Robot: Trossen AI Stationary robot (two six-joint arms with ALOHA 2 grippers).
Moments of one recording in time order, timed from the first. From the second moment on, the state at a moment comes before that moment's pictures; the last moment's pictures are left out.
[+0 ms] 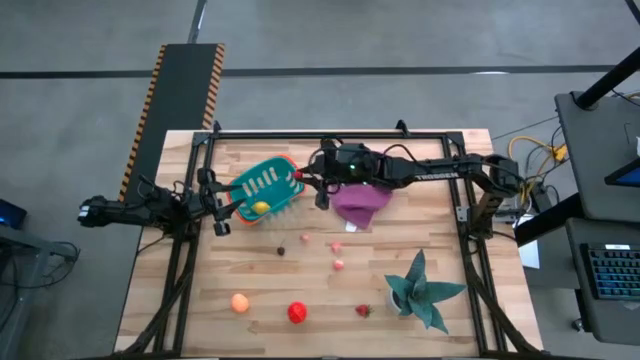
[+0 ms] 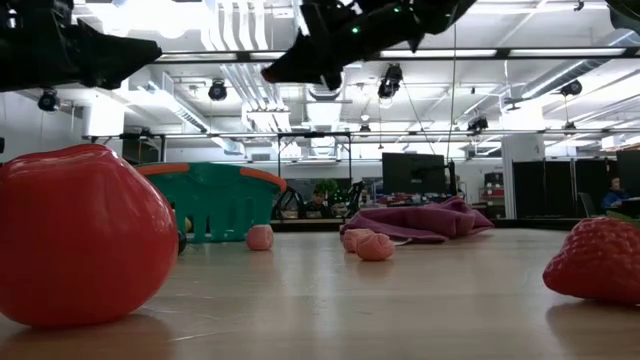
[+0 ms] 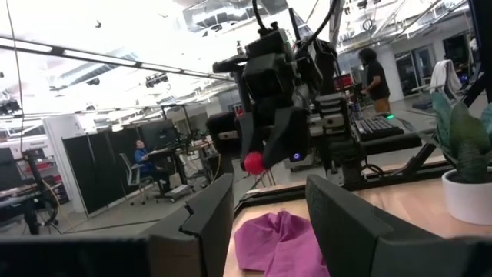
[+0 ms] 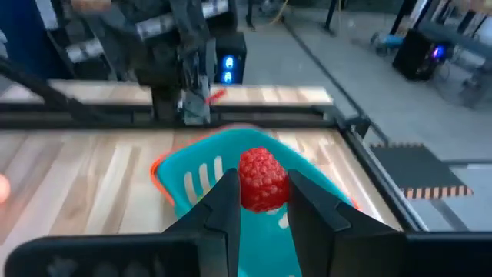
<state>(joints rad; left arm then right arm) -0.11 0.06 0.04 0.27 -0.35 0.38 -0.18 1.77 1.30 0.15 -0.03 -0.11</state>
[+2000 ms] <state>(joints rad) -0.11 0.05 0.04 0.24 -0.38 0.37 -0.31 2.49 2.34 -0.62 -0.16 -0.19</state>
